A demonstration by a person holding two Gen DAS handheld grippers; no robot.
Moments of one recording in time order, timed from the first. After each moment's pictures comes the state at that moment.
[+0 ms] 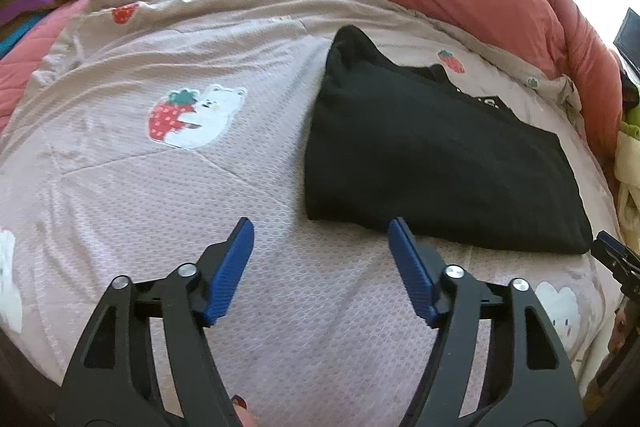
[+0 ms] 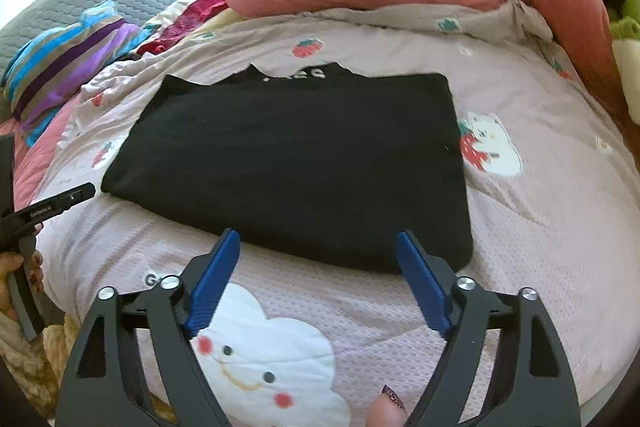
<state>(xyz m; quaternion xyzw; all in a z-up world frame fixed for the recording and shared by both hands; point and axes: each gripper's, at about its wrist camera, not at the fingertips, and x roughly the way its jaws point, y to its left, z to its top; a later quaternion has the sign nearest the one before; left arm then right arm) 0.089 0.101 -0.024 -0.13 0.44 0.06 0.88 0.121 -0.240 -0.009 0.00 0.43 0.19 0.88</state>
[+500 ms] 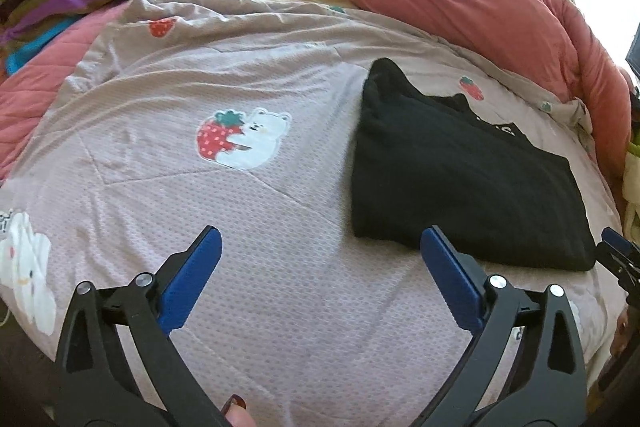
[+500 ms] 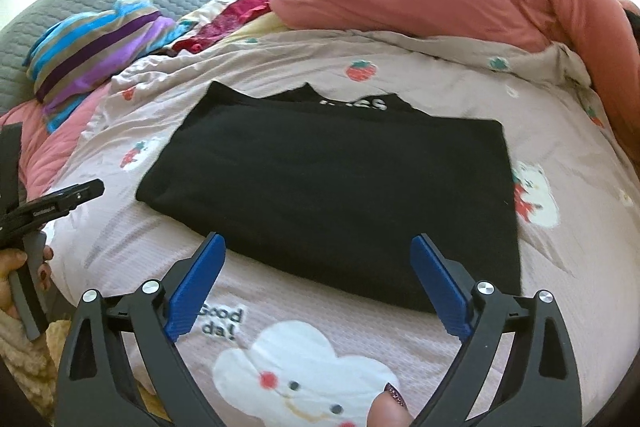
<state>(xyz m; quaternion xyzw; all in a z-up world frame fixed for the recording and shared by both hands) 0.078 0.127 -0.004 -0.13 0.42 0.10 0.89 0.127 -0.183 0.012 -0.03 0.41 0.25 0.88</state>
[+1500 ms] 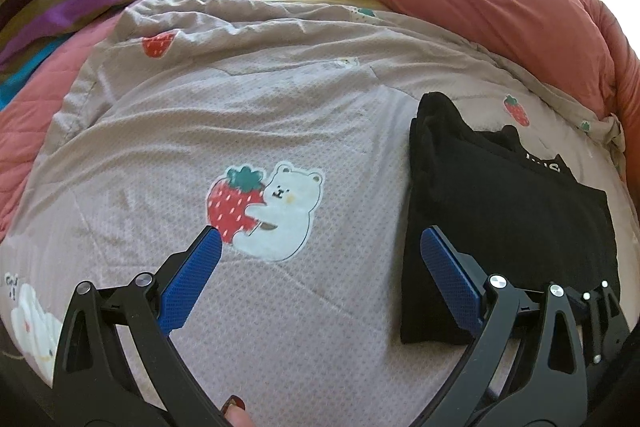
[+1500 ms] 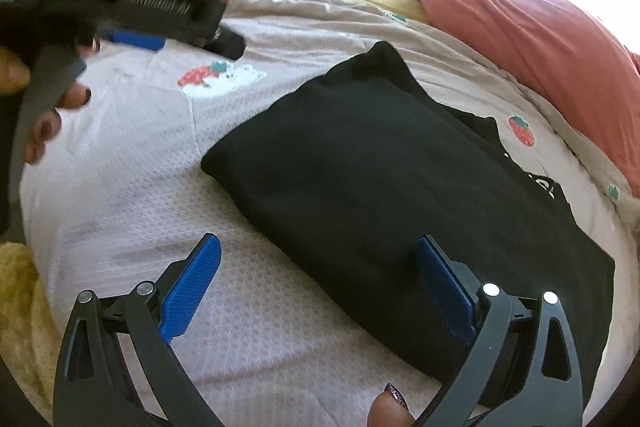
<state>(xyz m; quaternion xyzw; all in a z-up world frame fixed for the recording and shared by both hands) 0.155 0.167 -0.006 -0.12 0.45 0.13 0.88 0.125 0.003 -0.048 -0.23 0.37 0.34 0.83</state>
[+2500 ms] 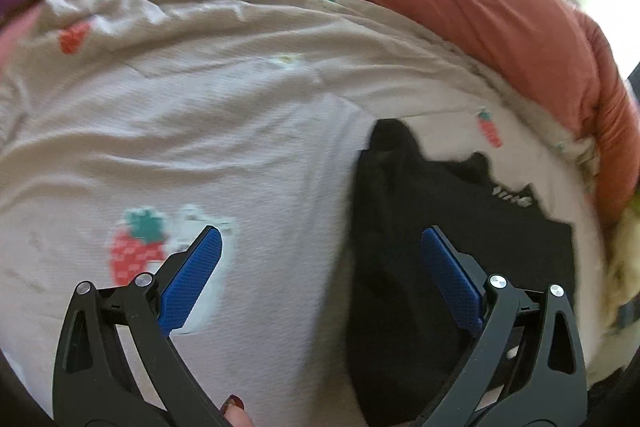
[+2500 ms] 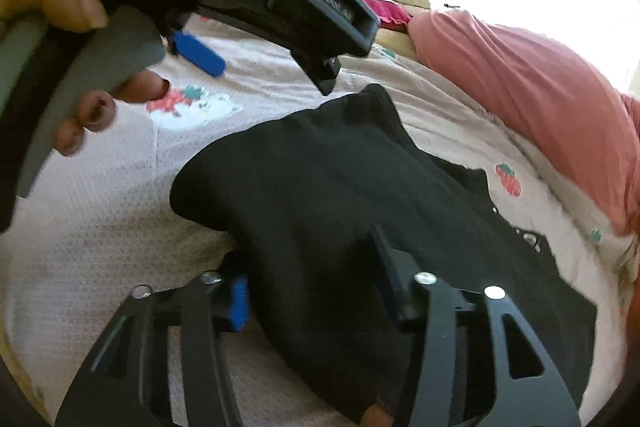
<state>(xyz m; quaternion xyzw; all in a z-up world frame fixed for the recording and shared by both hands) 0.235 0.166 -0.019 -0.20 0.48 0.04 0.85 0.148 0.010 -0.042 -0.22 0.30 0.33 0.87</state>
